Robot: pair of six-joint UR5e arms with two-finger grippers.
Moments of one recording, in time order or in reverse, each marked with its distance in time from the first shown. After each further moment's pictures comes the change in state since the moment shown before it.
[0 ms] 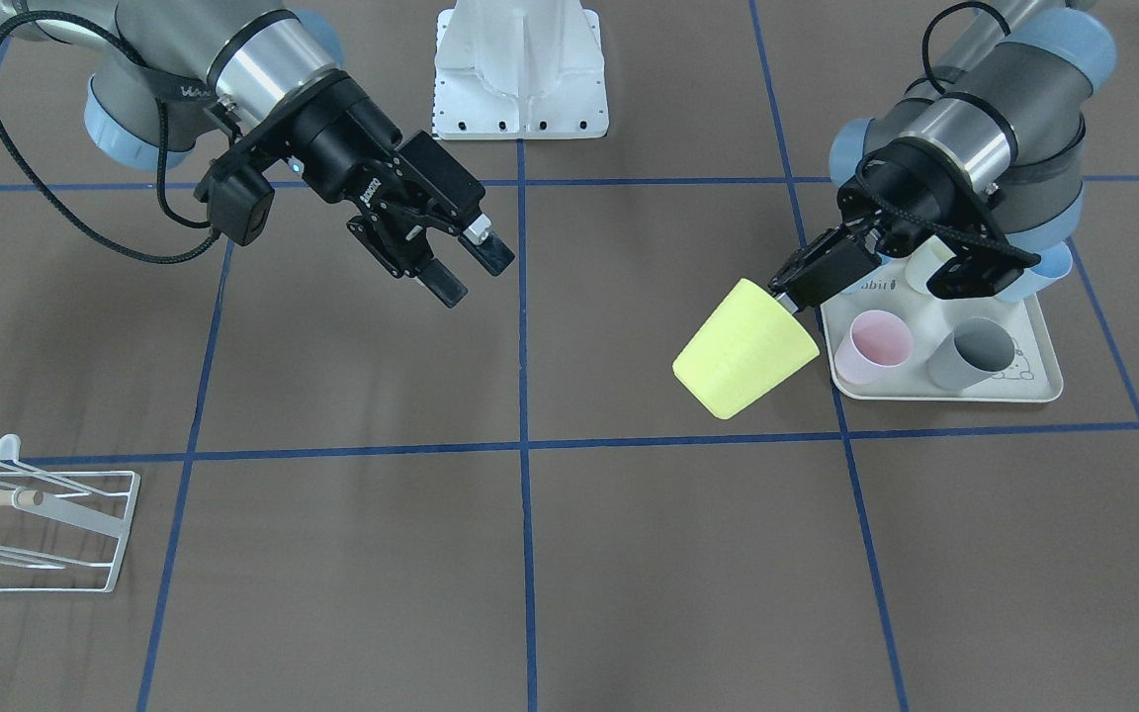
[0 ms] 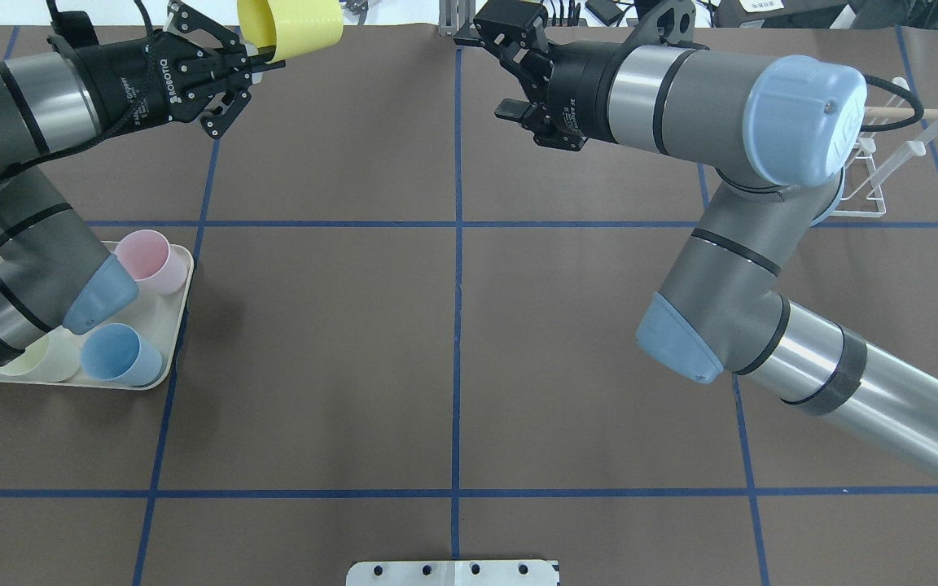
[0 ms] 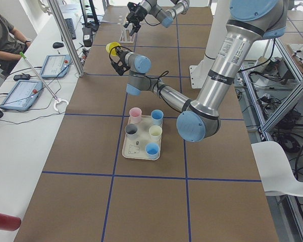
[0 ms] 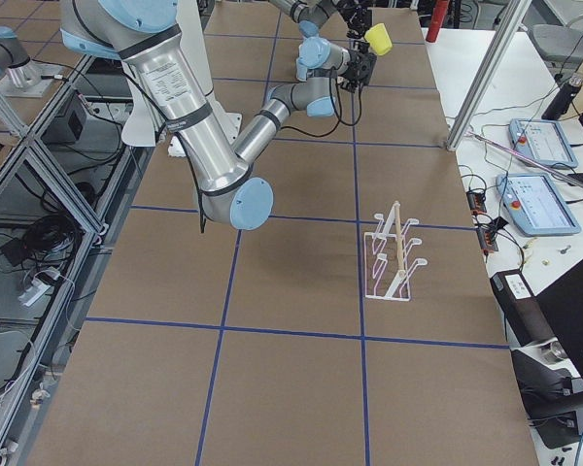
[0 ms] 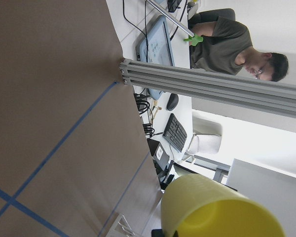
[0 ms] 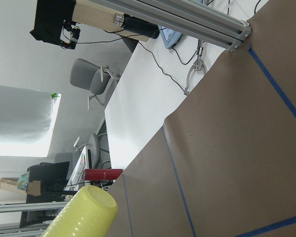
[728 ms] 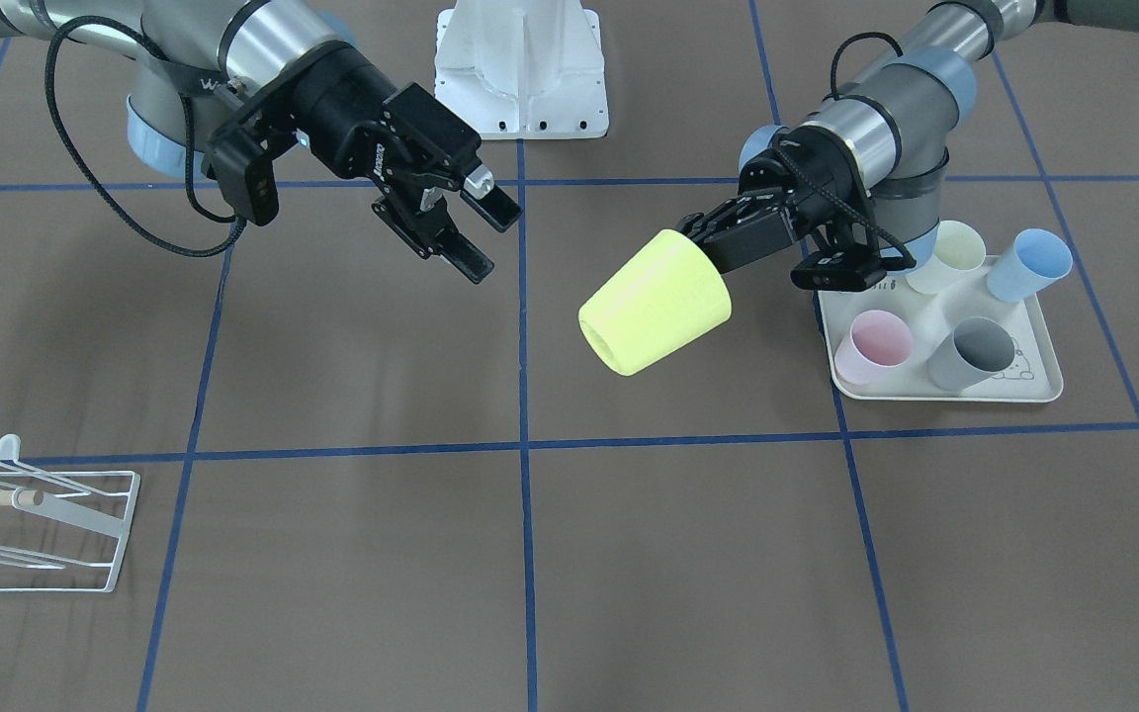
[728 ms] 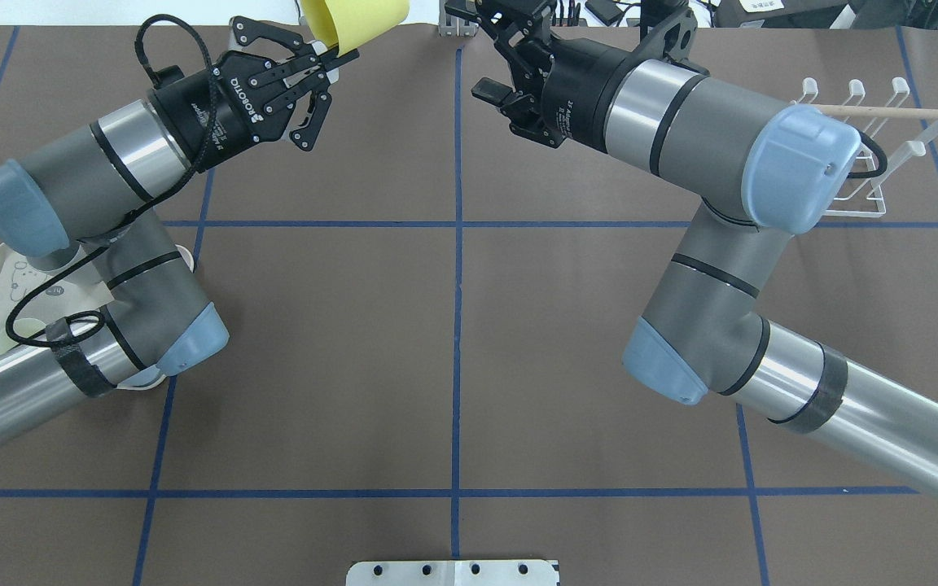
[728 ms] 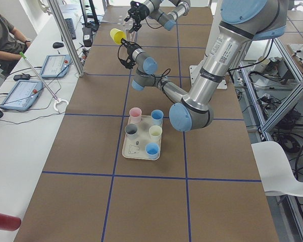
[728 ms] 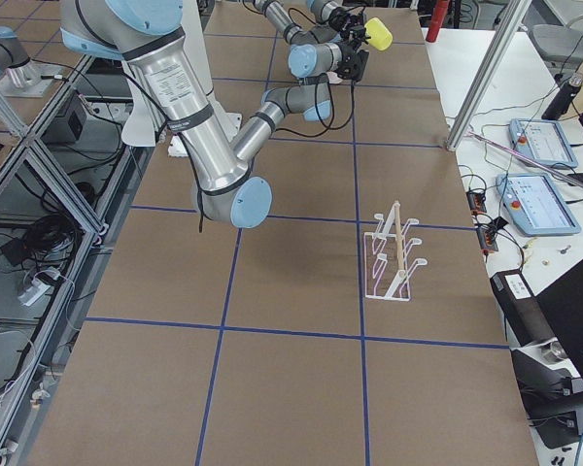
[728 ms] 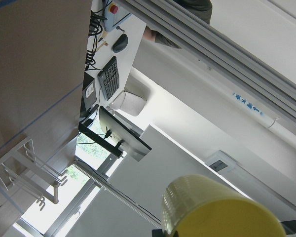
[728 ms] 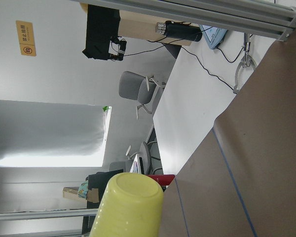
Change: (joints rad) left arm 0.141 -0.117 0.086 -0.196 0.238 -0.196; right arm -0.039 0.001 -0.018 0.165 -0.140 0.053
